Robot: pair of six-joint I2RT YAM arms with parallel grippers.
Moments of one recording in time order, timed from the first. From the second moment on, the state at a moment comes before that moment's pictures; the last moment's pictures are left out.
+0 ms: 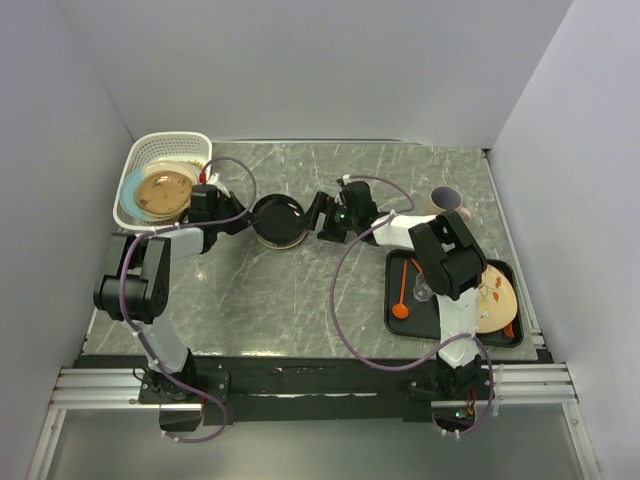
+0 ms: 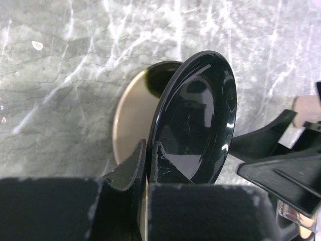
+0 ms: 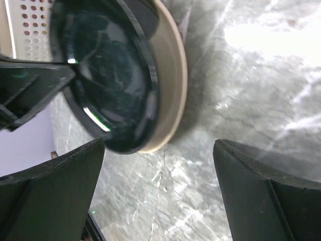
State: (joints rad) left arm -0.13 1.76 0.89 0.29 0.33 -0.63; right arm 0.48 2.05 1.21 0.22 -0.42 0.79
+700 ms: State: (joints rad) left arm -0.05 1.37 0.89 0.07 0.24 -0.62; right arm 0.53 1.87 1.21 0.05 -0.37 0.72
